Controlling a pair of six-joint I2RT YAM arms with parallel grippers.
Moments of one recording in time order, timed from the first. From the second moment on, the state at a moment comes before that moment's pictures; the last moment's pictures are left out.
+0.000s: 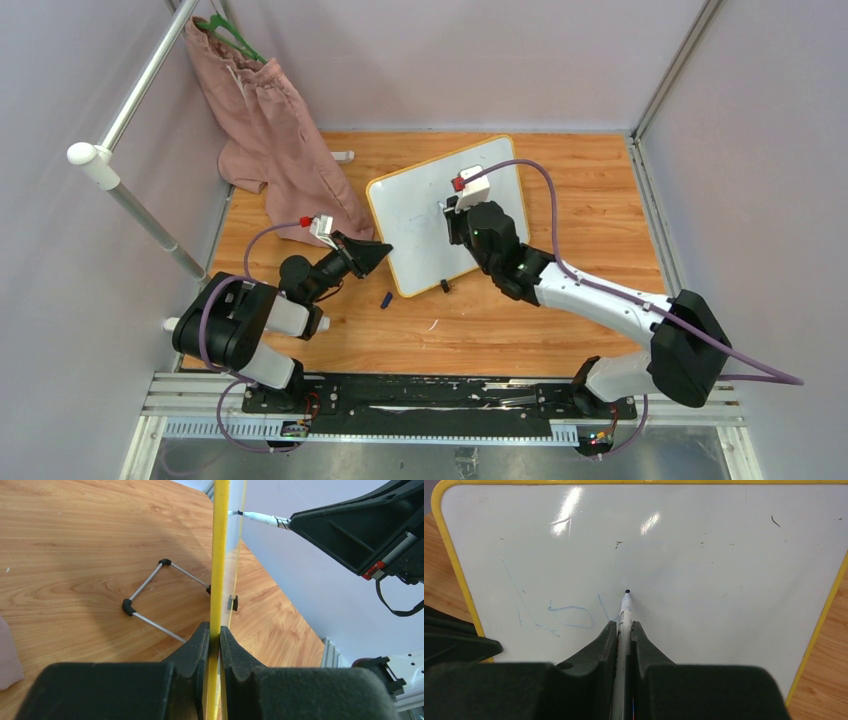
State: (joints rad) left arm -0.27 1.50 0.16 1.48 0.55 -0.75; right arm 0.87 1.34 0.91 0.22 0.44 0.10
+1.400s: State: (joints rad) left arm -0.27 1.50 0.16 1.48 0.55 -0.75; right arm 0.73 1.25 0.83 0.15 0.21 0.28
